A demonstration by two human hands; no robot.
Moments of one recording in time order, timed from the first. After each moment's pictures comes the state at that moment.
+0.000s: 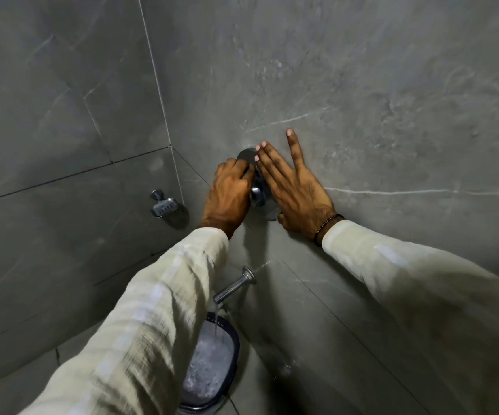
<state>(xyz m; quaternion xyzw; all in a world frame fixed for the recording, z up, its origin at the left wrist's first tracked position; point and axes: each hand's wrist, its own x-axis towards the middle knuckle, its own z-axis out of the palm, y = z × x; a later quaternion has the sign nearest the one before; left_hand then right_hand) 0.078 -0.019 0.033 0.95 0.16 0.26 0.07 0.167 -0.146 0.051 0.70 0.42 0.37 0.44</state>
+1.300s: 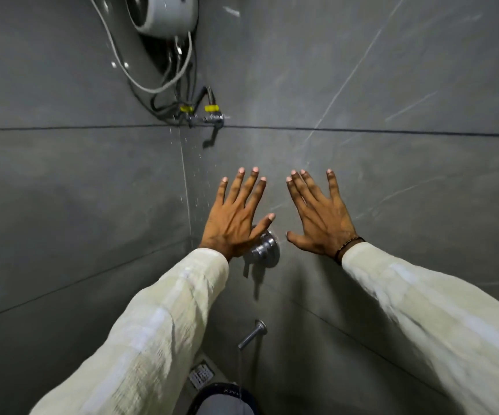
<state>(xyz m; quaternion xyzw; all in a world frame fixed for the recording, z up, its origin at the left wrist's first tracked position) -0.181 -0.096 0.246 0.94 0.05 0.32 -0.13 -0.080 -0.289 0.251 0.86 0.33 0.36 0.15</state>
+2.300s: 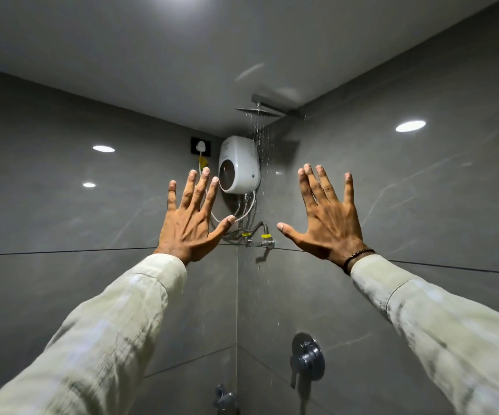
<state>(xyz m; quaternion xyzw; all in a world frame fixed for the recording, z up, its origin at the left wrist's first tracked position) -0.480 -0.052 0.485 0.82 0.20 0.48 -0.25 -0.313 -0.296 0.489 0.76 0.32 0.57 -0.08</state>
